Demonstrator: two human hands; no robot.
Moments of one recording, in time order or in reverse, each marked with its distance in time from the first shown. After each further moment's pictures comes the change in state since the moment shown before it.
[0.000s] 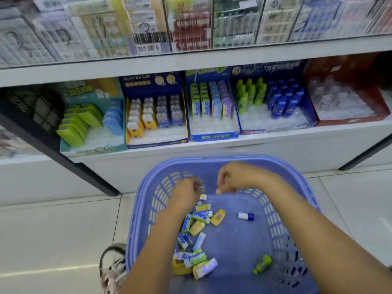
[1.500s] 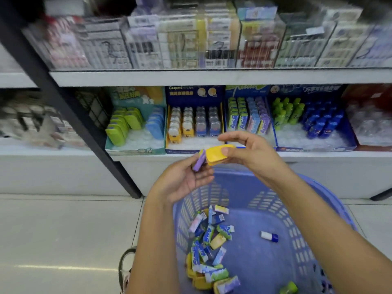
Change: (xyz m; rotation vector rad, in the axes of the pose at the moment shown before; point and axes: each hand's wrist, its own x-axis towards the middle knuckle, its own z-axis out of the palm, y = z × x) left_hand -0.026 0.007 -0.129 -1.450 -0.319 -0.143; right_hand -0.014 -0.102 -0.021 0.931 0.364 -0.455
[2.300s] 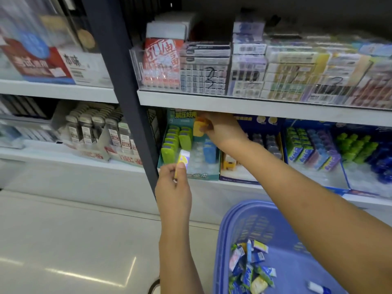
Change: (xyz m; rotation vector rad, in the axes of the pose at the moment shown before) left_hand -0.035 0.048 -0.089 0.504 0.947 0.715; right_hand 0.176 -0.037 0.156 -1.162 -0.011 -0.314
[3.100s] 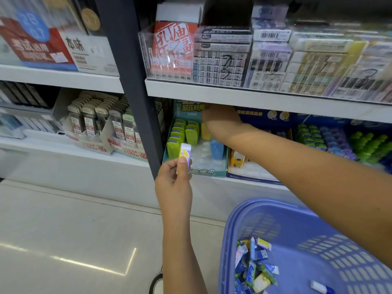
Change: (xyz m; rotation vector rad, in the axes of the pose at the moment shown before) left_hand 0.006 -0.001 -0.003 -0.209 0.021 -0.080; right_hand 0.030 -0.018 0.012 0.197 -0.056 0.246
